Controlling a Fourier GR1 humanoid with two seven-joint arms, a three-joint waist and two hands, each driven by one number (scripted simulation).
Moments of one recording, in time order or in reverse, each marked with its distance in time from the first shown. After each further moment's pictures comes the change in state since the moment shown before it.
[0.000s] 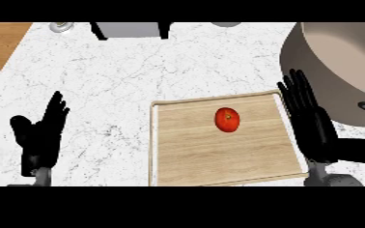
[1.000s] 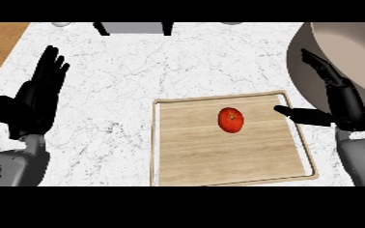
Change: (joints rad) left arm -0.217 -0.003 0.074 -0.088 0.033 -0.111 -0.013; right arm -0.215 -0.205 -0.085 0.302 0.394 -0.018 -0.311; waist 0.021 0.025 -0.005
